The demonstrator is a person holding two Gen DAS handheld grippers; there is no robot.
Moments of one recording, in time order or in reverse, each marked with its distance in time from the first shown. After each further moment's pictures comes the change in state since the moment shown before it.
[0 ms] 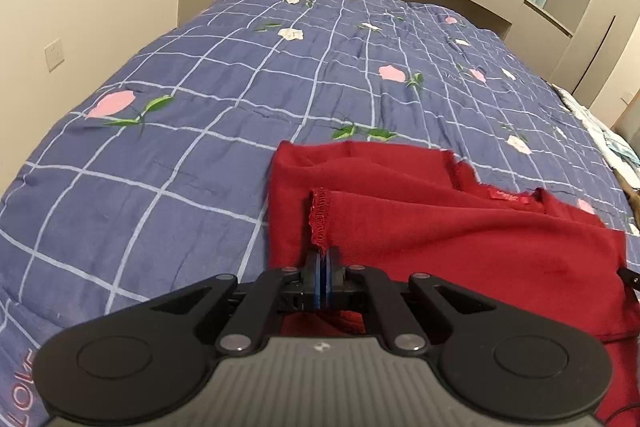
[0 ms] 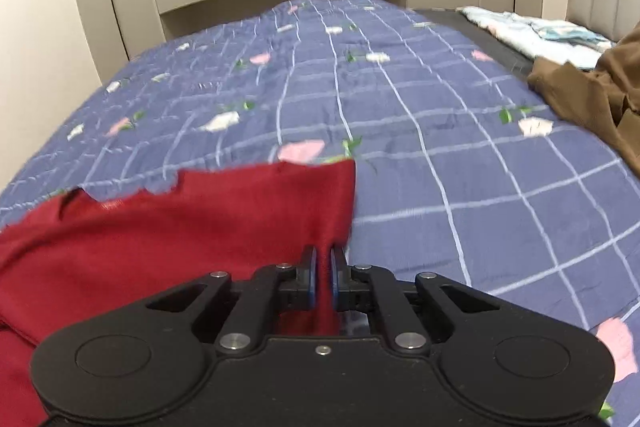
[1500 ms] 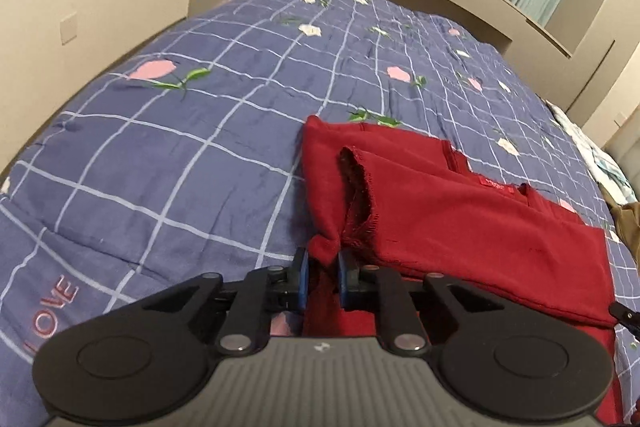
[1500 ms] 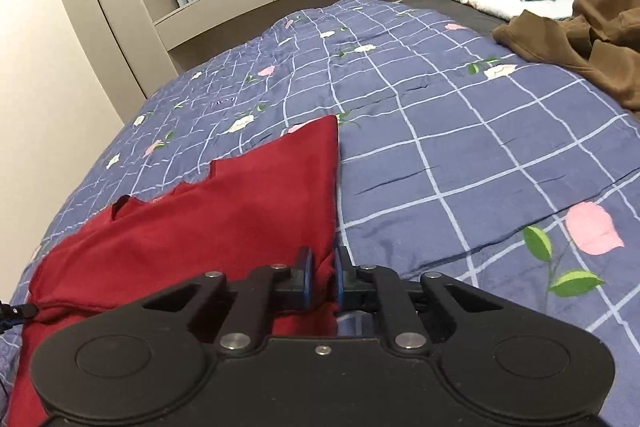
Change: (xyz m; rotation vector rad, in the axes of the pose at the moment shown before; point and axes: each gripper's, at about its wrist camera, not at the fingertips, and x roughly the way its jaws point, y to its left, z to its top) left arm -0.039 0.025 -0.029 -0.081 -0.008 -0.037; right arm -0.065 -0.027 -0.049 0.174 -0.033 0.113
